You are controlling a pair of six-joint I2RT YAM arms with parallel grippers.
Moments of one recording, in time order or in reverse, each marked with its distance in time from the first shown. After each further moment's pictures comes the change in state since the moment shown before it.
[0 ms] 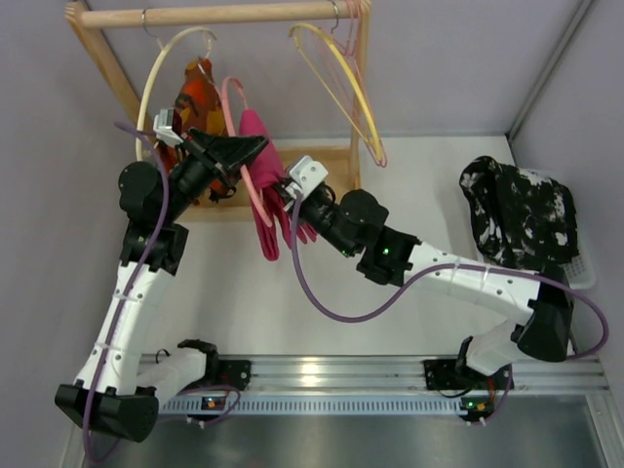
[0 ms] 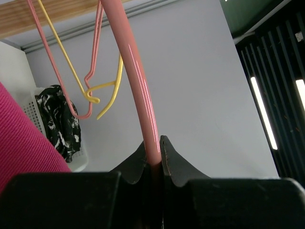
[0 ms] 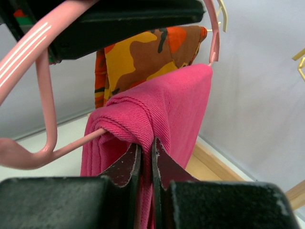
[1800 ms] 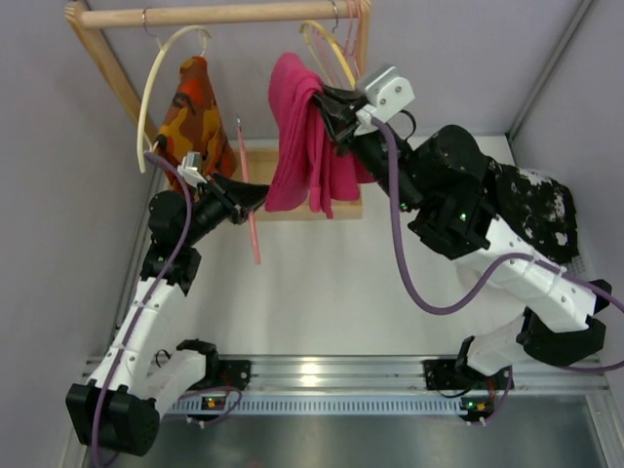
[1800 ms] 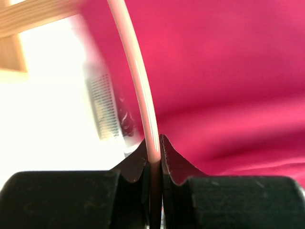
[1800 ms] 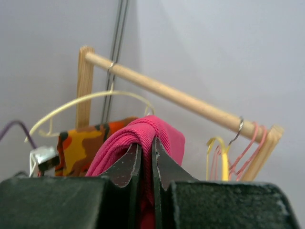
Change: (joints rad) left arm 0.026 -0.086 -0.360 0.051 0.058 0.207; right arm -0.035 -0.043 0.533 -0.317 -0.006 -0.153
